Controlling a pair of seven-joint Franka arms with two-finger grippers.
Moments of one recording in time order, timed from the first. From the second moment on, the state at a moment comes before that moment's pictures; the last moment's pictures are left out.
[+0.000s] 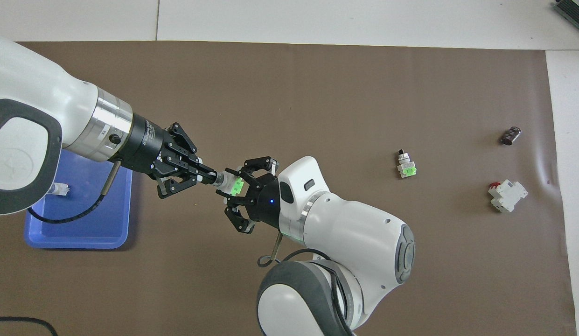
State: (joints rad) left arm -0.20 0.08 -0.07 -1.66 -0.61 1.60 -1.85; right arm 0.82 0.09 -0.05 -2.01 1.16 2.81 -1.42
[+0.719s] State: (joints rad) left arm -0.21 0.08 -0.07 -1.66 -0.60 1.61 -1.19; right arm 0.82 0.08 -0.05 -2.02 1.16 2.81 -1.41
